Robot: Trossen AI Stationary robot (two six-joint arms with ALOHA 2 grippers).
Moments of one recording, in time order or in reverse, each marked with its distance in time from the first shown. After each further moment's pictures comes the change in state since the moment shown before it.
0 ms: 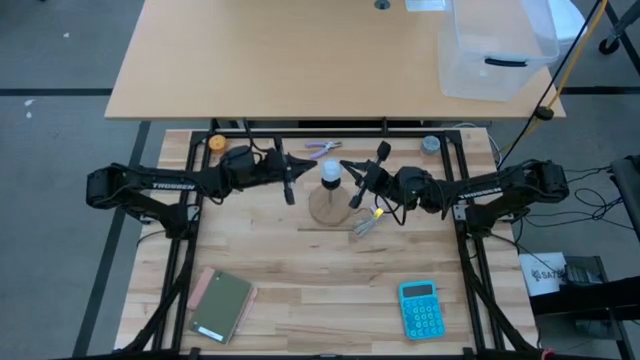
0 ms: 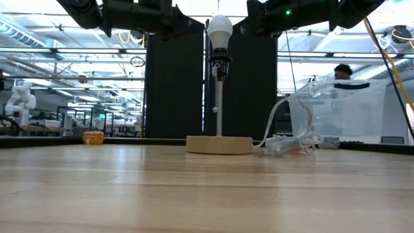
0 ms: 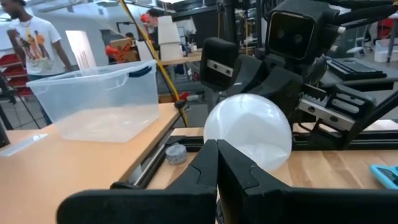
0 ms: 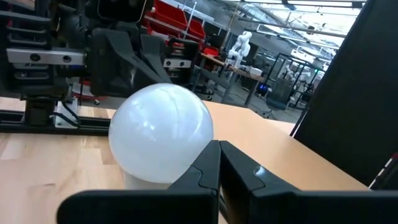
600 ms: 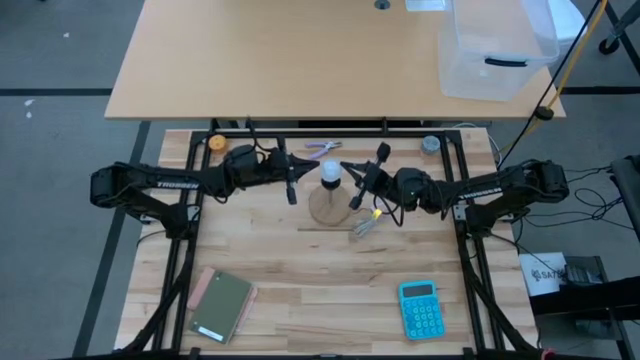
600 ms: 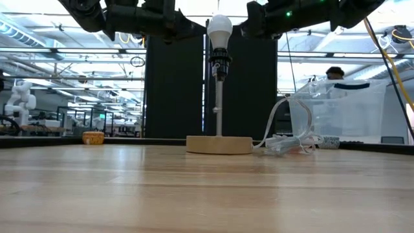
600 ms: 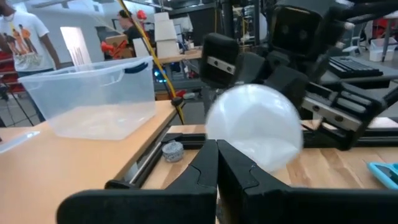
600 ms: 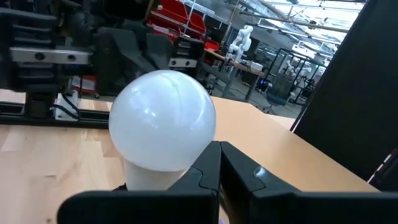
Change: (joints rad) left arm 0.016 0.037 0.008 0.020 0.028 -0.010; right arm 0.008 0.000 0.000 -0.030 0.017 0.008
